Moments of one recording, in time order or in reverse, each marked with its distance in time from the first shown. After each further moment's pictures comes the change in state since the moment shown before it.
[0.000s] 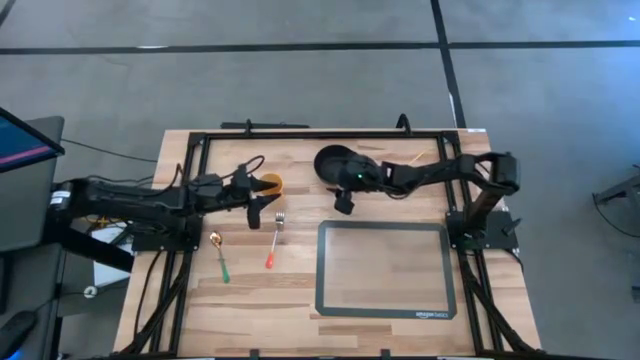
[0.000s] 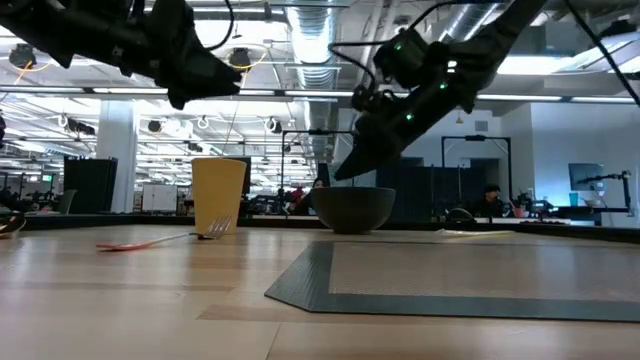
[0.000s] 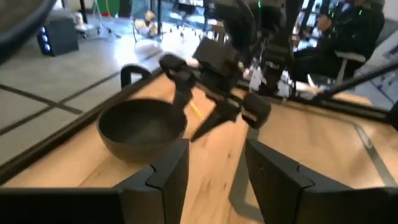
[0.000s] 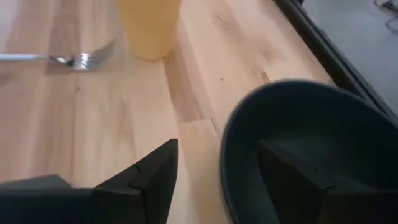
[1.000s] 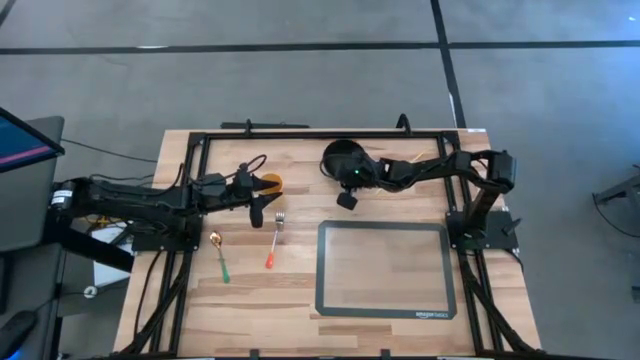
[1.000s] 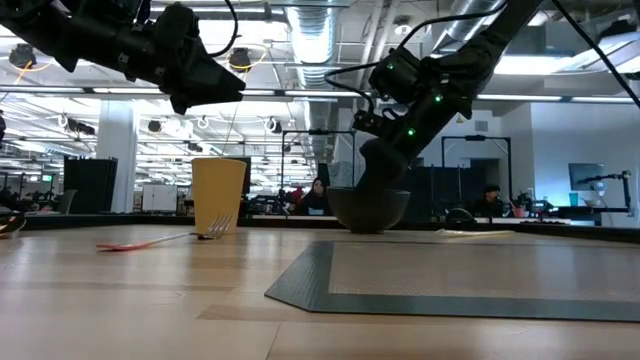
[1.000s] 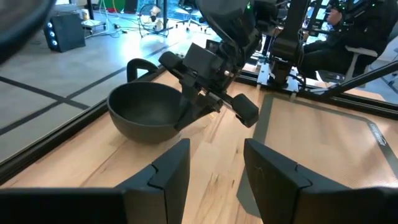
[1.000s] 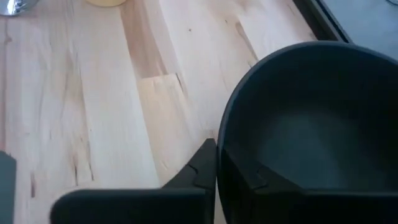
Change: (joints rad) left arm 0.016 0.036 0.000 0.024 -0.006 0.003; right arm -0.044 0.032 0.021 -0.122 0.052 -0.022
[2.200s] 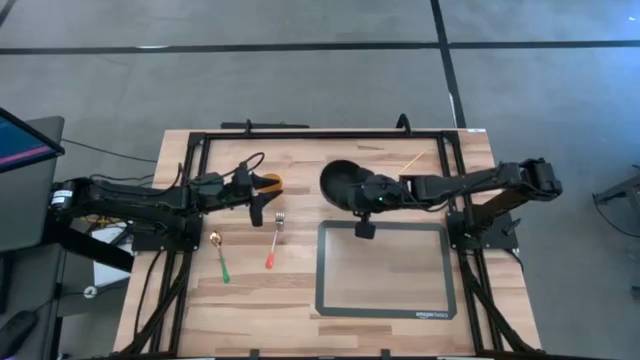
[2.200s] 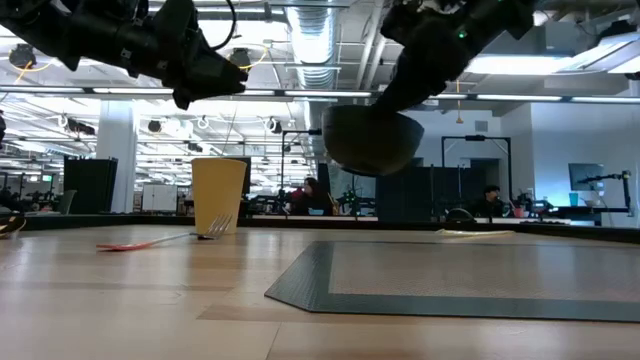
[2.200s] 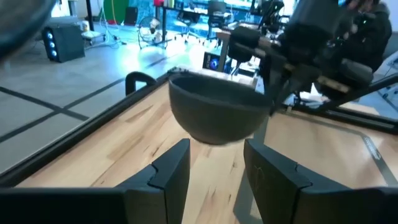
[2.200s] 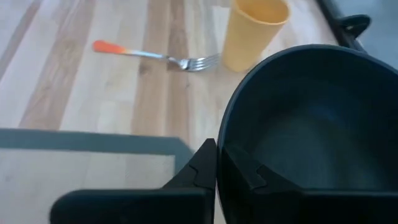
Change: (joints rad) left arm 0.000 0.000 0.000 0.066 0.001 0.001; right arm 0.304 -0.341 -0.001 -0.253 -0.002 0.033
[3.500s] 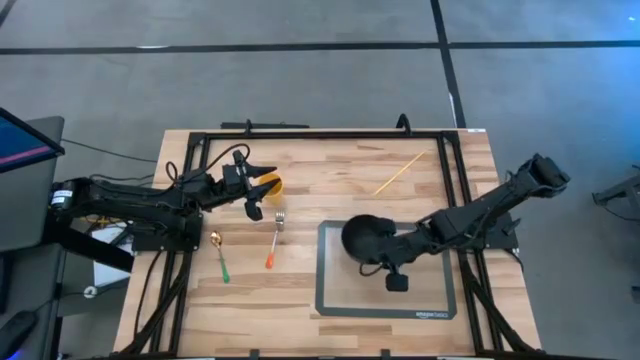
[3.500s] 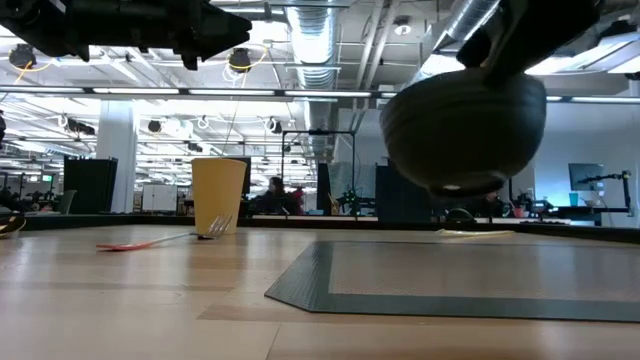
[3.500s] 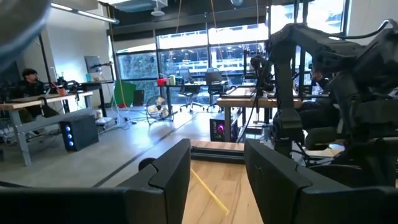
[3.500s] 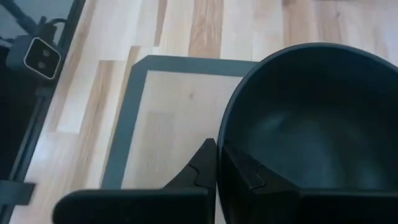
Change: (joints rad) left arm 0.000 0.000 0.000 0.308 0.000 0.244; right arm 0.452 -0.074 0.000 -0.270 0.037 0.422
